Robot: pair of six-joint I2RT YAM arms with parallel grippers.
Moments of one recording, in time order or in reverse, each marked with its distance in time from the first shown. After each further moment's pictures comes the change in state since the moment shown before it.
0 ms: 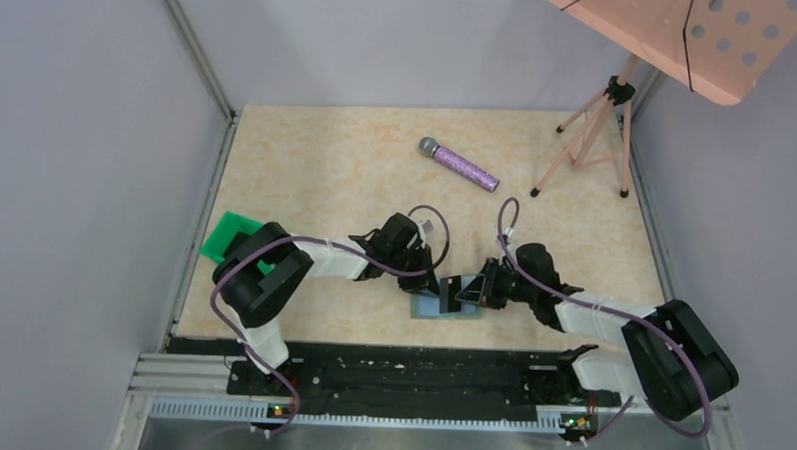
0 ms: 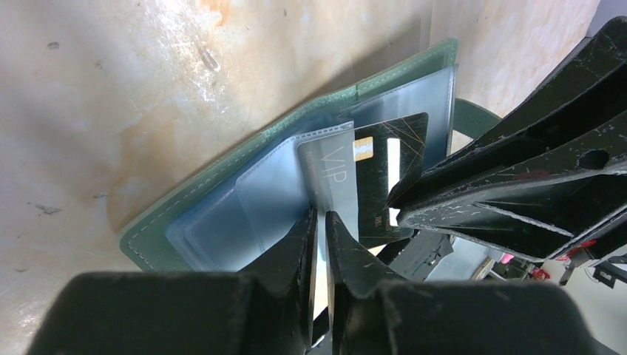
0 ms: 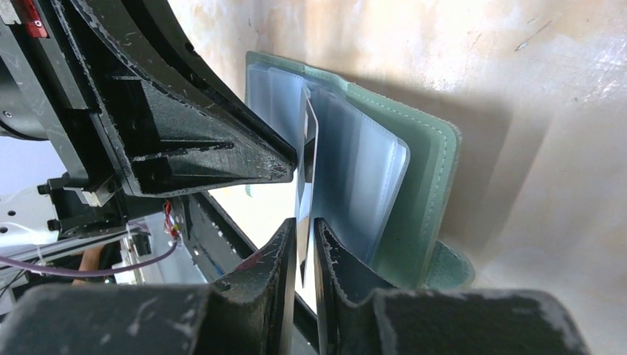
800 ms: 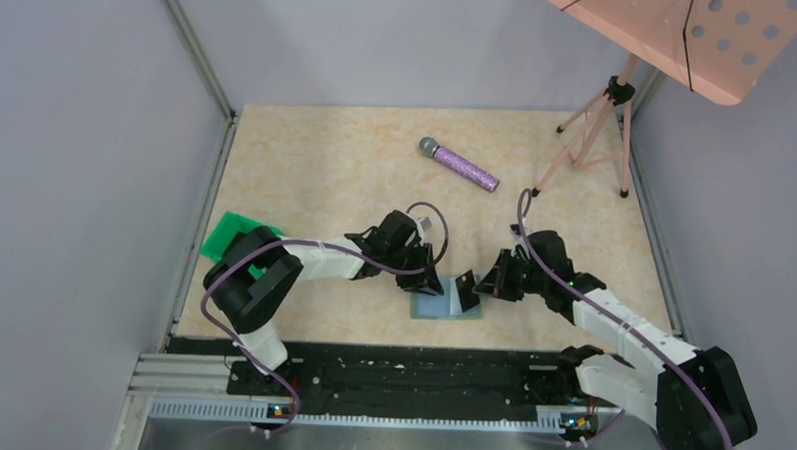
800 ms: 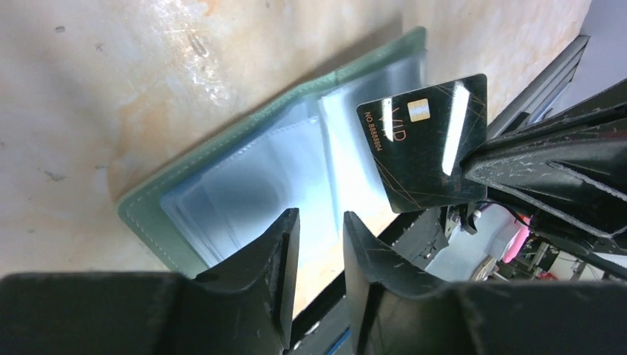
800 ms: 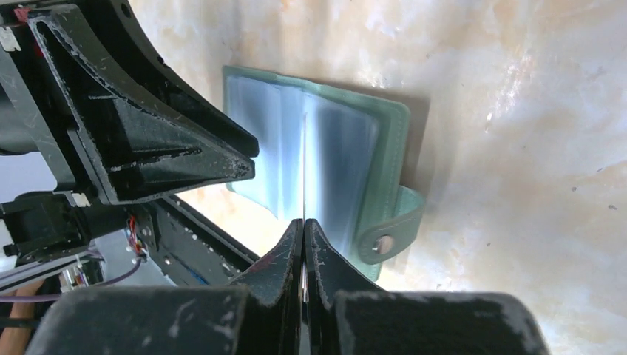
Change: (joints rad) left arm 0.000 -0.037 0.002 -0.033 -0.009 0.011; right arm -0.047 -0.206 0.154 -0.483 0.115 -0.144
